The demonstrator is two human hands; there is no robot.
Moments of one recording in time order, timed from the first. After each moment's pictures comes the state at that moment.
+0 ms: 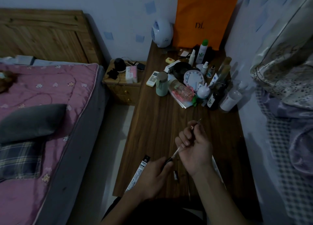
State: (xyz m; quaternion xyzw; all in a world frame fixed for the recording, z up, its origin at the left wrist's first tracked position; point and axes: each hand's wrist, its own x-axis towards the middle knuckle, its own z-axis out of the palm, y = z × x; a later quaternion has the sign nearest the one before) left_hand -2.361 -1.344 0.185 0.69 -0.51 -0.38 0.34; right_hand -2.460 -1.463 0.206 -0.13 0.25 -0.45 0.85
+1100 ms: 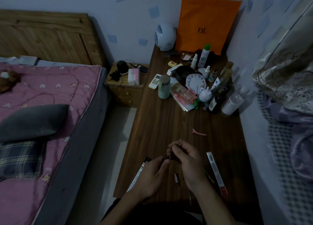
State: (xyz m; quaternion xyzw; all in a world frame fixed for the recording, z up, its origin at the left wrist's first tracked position) left_hand -2.354 -1.340 0.186 0.71 -0.45 -0.40 0.38; right_hand -2.466 -1.429 0.186 -0.49 0.43 -0.30 0.70
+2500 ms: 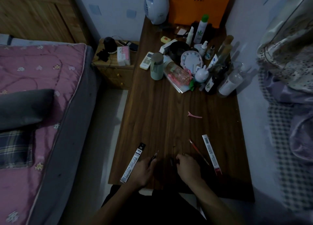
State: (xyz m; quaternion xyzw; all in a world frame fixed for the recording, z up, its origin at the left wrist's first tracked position) left_hand -2.344 -1.319 0.047 0.76 -0.43 -0.41 0.24; right_hand -2.524 -1.422 0.003 -0.80 0.53 0.08 0.27
